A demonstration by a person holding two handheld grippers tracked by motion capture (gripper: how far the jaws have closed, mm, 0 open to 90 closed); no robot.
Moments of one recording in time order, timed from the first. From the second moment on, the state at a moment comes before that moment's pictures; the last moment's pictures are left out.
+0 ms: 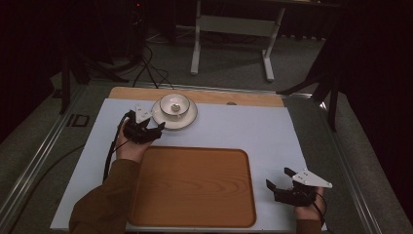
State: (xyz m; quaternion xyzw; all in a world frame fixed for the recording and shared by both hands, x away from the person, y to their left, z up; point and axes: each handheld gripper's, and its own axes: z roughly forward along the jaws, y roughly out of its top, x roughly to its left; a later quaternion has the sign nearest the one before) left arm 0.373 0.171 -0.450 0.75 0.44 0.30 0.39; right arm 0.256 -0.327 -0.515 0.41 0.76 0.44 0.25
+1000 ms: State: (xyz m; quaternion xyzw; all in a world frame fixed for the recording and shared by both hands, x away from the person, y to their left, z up) left arm 0.403 0.131 -0.458 0.79 0.39 0.29 0.38; right arm 0.256 -0.329 -0.514 0.41 0.76 0.44 0.25
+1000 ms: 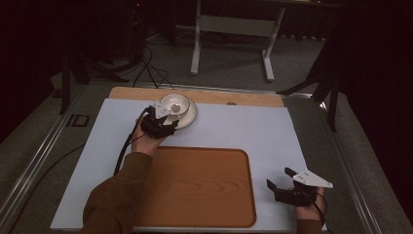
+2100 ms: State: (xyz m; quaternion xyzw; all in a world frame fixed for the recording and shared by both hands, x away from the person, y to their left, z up) left arm 0.418 0.127 -0.451 0.79 0.41 0.33 0.30; right arm 0.256 -0.332 -0.515 0.41 0.76 0.44 0.25
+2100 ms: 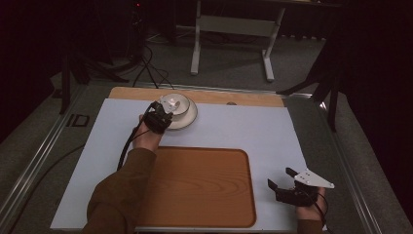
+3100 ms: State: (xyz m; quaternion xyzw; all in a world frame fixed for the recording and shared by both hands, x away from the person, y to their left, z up) left arm 0.396 0.144 -0.431 0.78 0.41 0.33 0.34; right arm 0.255 -0.332 -0.514 0.41 0.76 0.44 0.25
